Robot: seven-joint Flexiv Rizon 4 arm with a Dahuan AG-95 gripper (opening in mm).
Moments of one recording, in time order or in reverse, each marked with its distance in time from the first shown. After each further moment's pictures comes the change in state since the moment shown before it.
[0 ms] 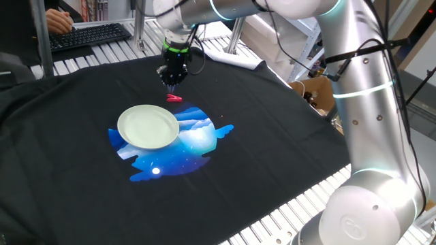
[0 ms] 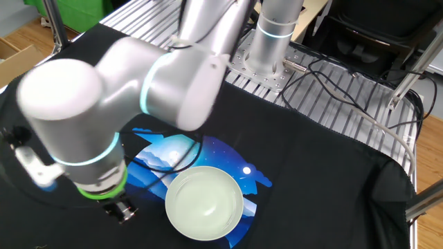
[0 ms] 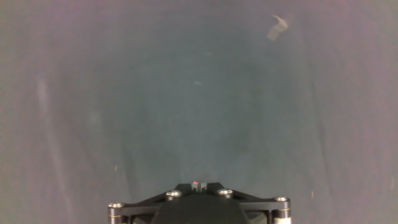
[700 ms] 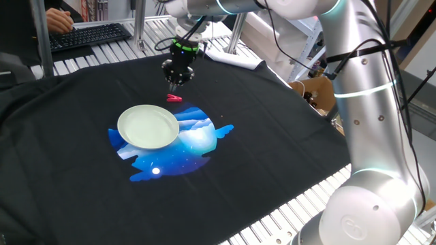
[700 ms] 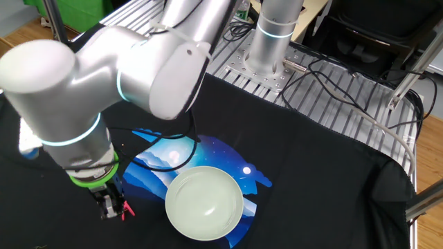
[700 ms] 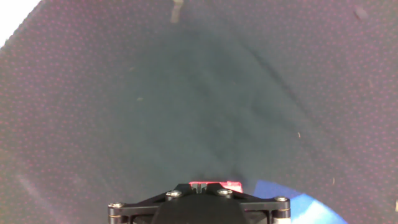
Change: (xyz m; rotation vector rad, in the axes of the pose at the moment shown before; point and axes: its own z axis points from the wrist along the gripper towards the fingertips) arm 0.003 -0.006 -0.006 -0.088 -0.003 0.525
